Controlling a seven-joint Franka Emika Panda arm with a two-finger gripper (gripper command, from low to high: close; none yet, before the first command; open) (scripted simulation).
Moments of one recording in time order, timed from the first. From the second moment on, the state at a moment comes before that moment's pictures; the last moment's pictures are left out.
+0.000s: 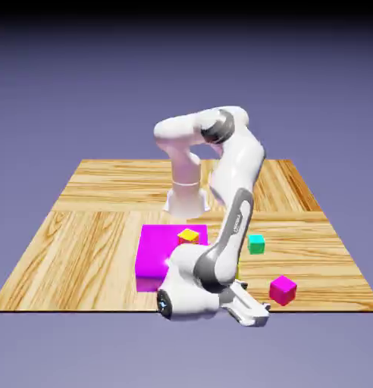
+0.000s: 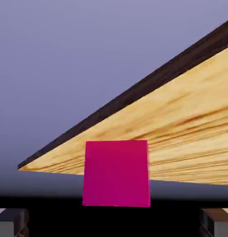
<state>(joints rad) 0.69 1.32 -0.92 -1.44 1.69 0.93 1.23</state>
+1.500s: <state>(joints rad) -0.50 0.56 -1.61 -1.45 0.94 0.91 1.04</state>
